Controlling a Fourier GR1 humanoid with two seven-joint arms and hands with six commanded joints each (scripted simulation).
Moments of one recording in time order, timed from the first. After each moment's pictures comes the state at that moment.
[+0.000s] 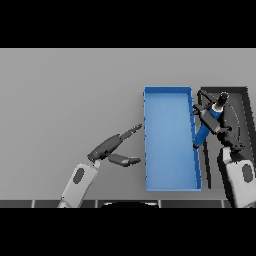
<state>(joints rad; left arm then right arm) -0.18 -0.01 -0.38 -1.59 -0.17 -0.41 0.09 -0.24 -0.52 0.01 -1.95 -0.43 -0.26 0.61</state>
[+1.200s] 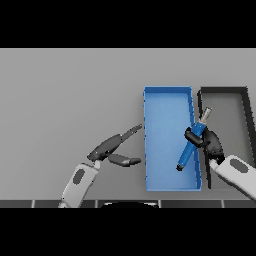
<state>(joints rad) -0.18 -0.01 -0.38 -1.61 -0.18 -0.41 0.12 -0.49 -1.12 0.93 -1.74 -0.88 -0.69 0.61</state>
